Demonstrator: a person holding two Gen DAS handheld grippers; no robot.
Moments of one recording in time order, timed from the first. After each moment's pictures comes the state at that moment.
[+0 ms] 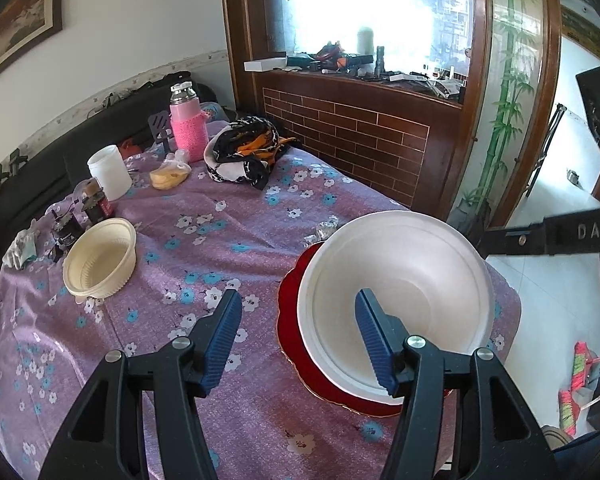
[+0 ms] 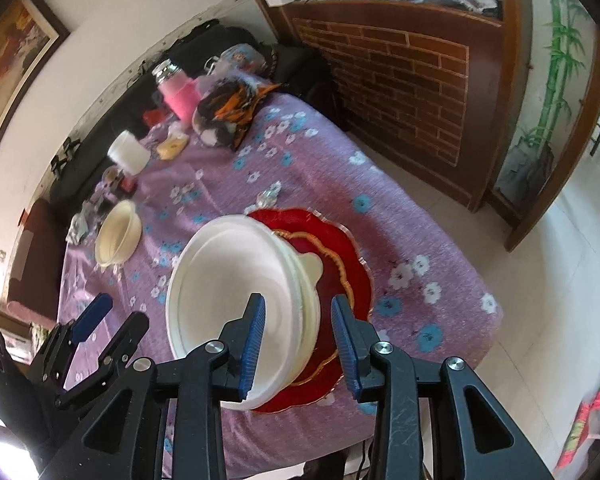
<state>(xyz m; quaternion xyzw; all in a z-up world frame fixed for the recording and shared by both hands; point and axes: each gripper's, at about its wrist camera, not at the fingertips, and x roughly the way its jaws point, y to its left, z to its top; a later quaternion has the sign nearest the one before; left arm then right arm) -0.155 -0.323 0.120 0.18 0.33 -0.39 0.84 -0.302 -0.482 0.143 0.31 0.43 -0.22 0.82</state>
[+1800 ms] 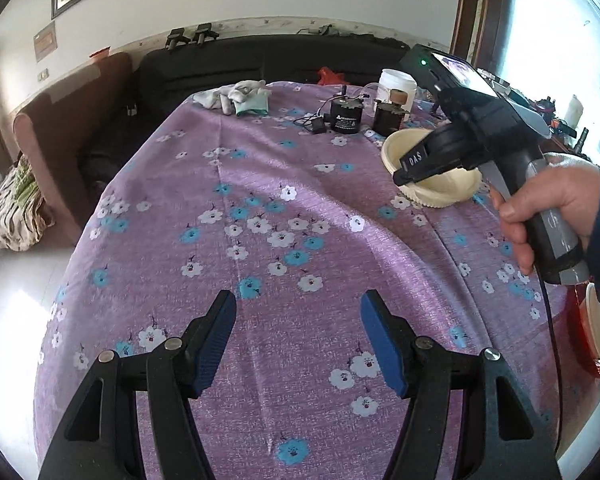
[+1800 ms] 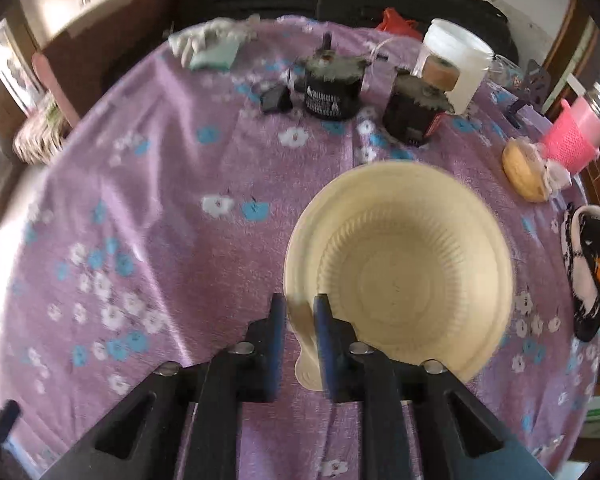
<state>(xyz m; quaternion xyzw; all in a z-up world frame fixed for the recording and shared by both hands) -0.027 -0.013 0.073 0.02 0.42 -0.11 0.90 0.122 -0.179 0.042 -0.03 0.57 0.04 0.82</state>
